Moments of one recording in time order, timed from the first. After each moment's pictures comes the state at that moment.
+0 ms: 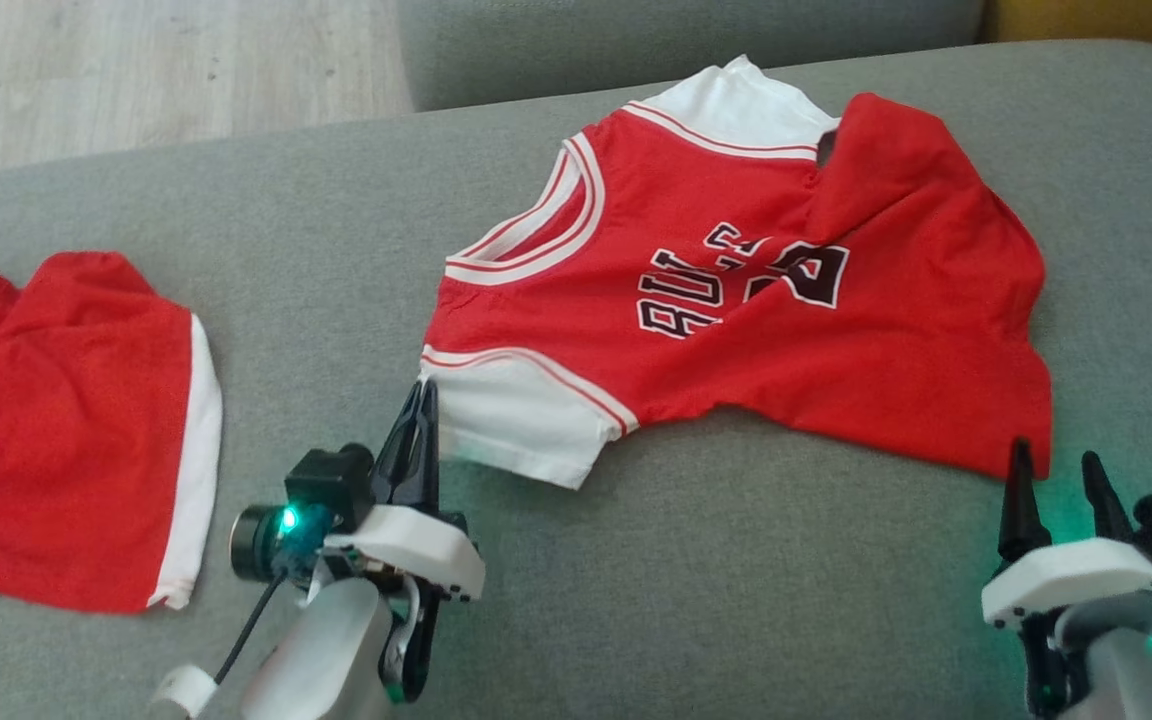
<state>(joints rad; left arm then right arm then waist) -0.36 0.04 -0.45 0.64 -0.42 0.06 -0.25 -0.17 -0.04 -0.25 0.62 0.14 0.13 -0.22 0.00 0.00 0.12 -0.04</state>
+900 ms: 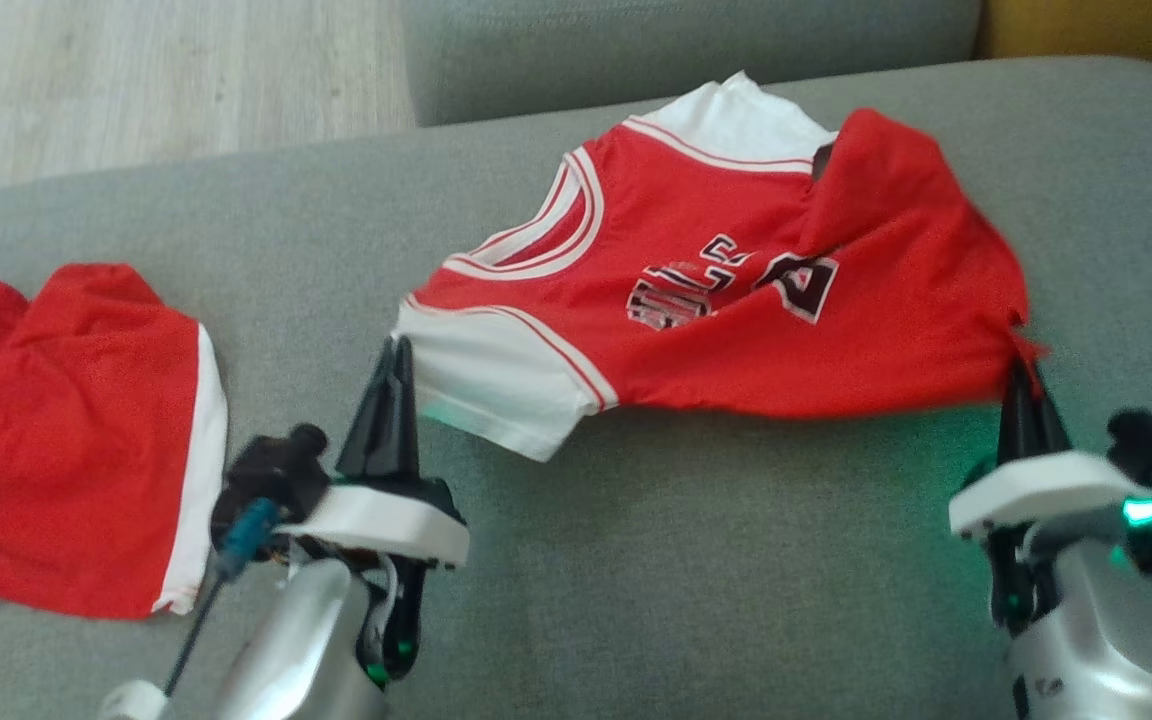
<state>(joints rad) -0.32 0.04 -0.37 0.46 -0.45 0.01 -0.25 -0.35 -0.05 -0.17 0.77 0.23 0.13 -0.26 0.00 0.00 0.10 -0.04</state>
